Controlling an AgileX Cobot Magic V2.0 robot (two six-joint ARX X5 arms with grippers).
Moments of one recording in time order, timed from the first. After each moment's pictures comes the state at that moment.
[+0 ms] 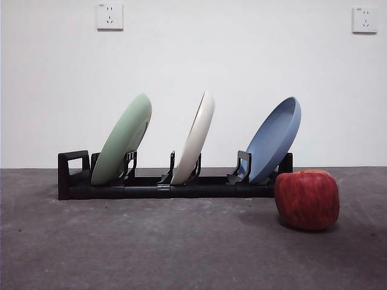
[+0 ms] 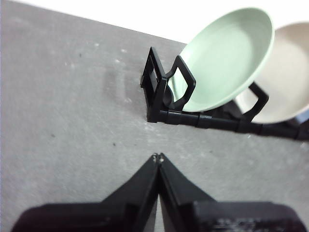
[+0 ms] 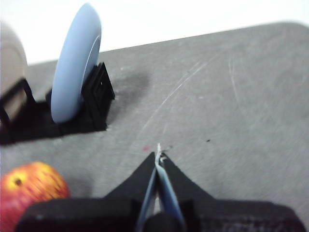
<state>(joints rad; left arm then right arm) -0.06 0.09 0.02 -0.14 0.09 -0.30 -0.03 0.01 0.02 -0.19 -0.08 0.17</state>
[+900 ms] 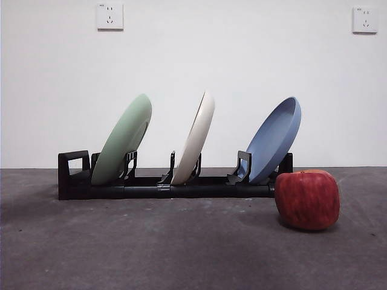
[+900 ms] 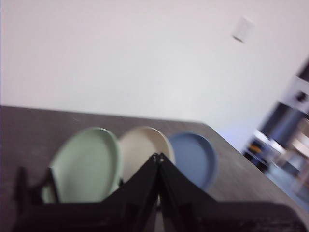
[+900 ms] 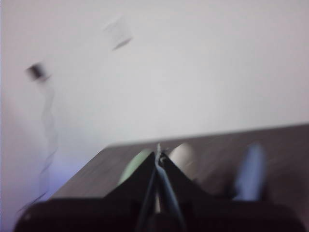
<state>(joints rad) -0.06 0.63 0.83 -0.25 0.47 -0.38 -0.03 0.59 0.81 -0.16 -0.59 0.37</state>
